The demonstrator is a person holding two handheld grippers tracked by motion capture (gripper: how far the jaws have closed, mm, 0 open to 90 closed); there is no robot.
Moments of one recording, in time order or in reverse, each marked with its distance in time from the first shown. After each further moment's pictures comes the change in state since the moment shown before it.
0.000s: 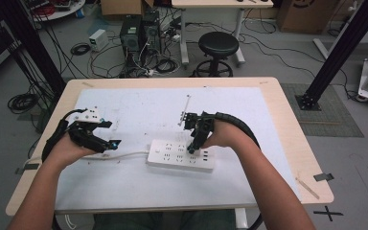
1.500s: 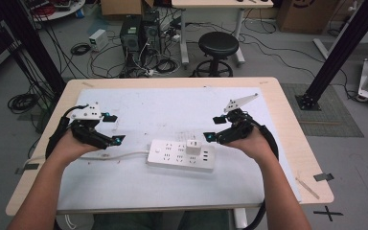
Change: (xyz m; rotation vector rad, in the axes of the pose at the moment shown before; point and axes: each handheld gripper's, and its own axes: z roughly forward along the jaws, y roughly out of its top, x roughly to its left) left arm 0.000 0.009 0.003 -0.132 -0.043 0.057; right arm -0.006 -0.105 -0.028 -0.646 -0.039 0.294
